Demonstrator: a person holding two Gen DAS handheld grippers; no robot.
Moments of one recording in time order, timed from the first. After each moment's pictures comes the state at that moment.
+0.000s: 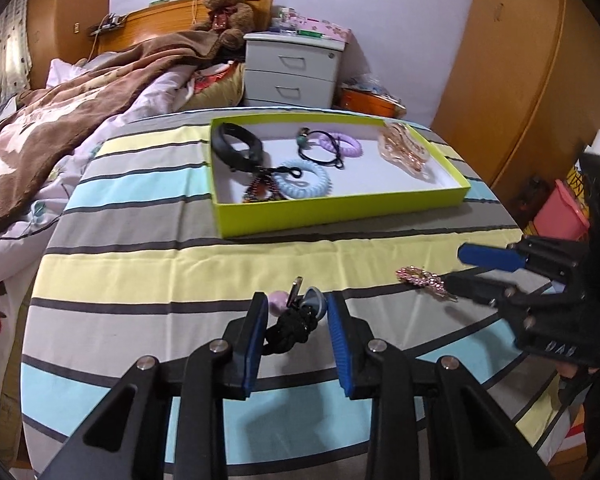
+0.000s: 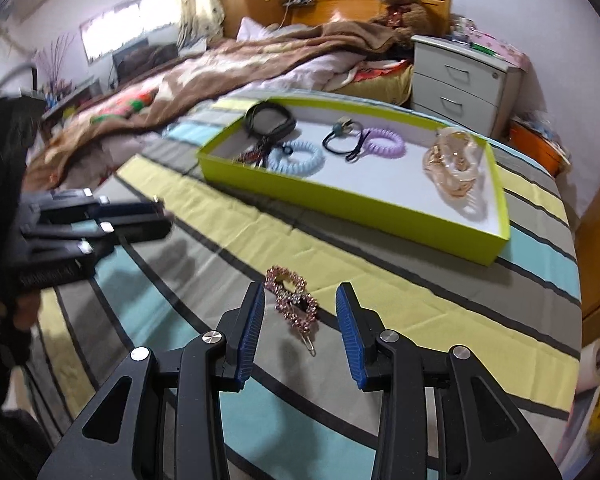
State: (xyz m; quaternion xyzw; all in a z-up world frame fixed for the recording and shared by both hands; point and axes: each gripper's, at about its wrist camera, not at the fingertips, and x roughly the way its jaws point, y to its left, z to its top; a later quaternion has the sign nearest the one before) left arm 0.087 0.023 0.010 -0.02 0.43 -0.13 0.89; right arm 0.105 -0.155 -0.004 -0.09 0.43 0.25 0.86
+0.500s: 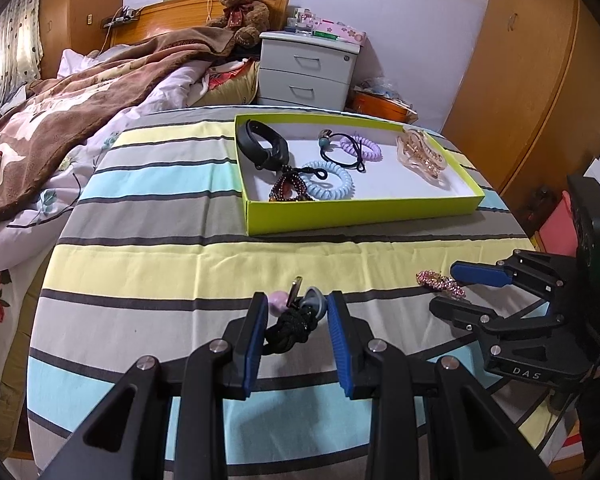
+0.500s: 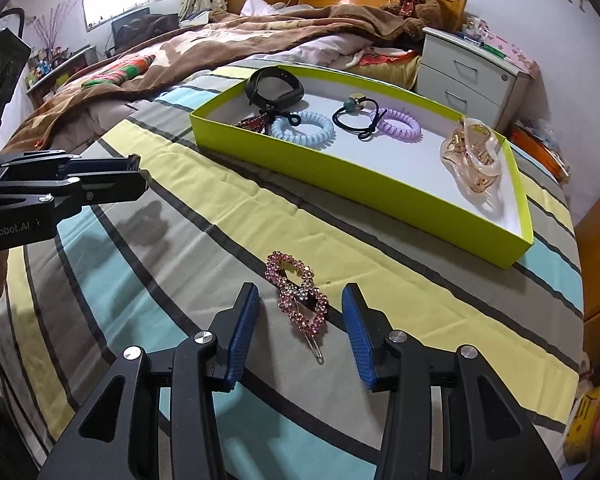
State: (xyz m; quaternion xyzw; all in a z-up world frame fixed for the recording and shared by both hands) left arm 0.090 0.037 0.008 -0.03 0.43 -0.11 0.89; right arm 0.108 -0.138 -0.023 -0.13 0.44 0.24 0.85
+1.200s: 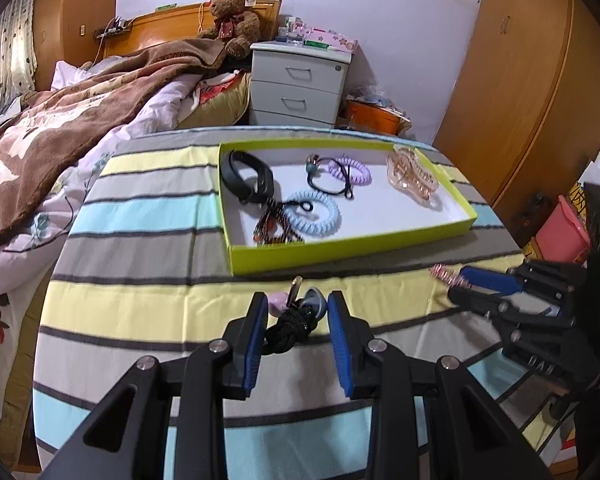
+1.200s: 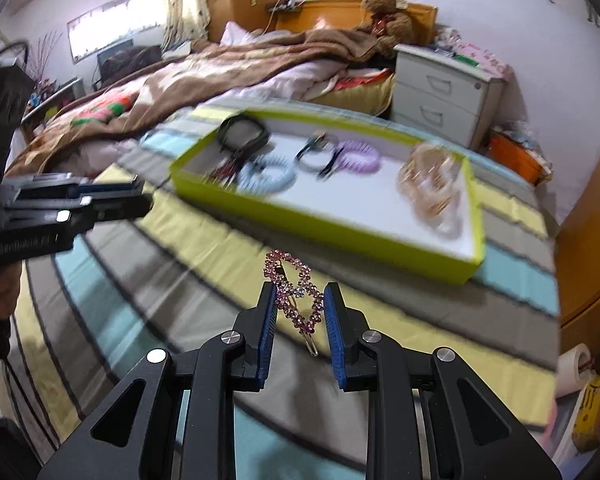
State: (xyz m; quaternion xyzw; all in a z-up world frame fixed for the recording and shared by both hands) left arm 0.108 0.025 0.026 -0.02 0.42 -0.12 0.90; right arm 0.118 -0.162 0.012 -0.09 0.40 0.21 0.89
